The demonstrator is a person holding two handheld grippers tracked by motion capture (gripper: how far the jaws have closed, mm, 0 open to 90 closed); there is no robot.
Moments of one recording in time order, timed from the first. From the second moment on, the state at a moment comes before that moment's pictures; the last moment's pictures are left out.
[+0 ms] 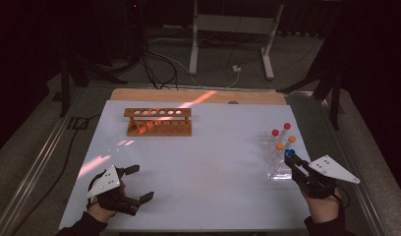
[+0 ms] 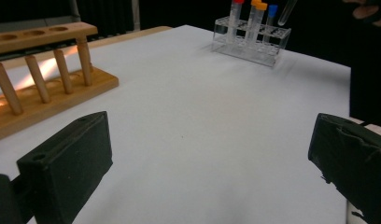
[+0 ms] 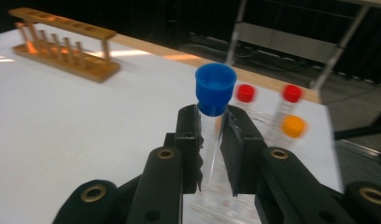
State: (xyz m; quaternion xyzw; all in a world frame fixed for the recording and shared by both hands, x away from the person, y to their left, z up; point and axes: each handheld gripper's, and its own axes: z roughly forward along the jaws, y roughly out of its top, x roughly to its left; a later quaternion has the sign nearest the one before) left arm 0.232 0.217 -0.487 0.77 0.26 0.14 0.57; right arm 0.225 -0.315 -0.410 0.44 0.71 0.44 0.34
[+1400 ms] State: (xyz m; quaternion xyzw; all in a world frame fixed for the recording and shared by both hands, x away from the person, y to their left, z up) left arm 0.256 0.156 -0.444 0.79 0.22 0.07 0.57; right arm 0.243 -0.206 -0.436 0.32 0.79 0.46 0.23
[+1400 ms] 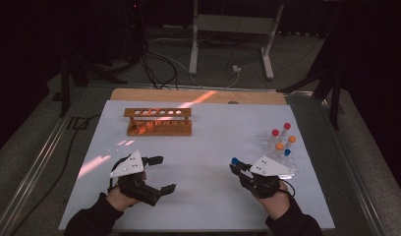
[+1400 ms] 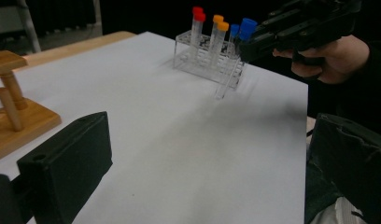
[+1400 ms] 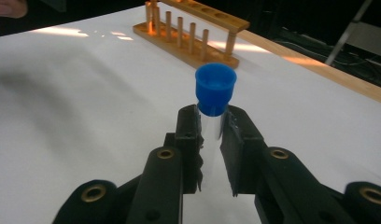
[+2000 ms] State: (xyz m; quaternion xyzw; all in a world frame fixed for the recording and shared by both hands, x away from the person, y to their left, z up) left arm 0.271 0.115 -0.427 0.78 0.19 0.03 0.59; right arm 0.237 -0.177 -0.441 0.28 0.82 0.47 0.19
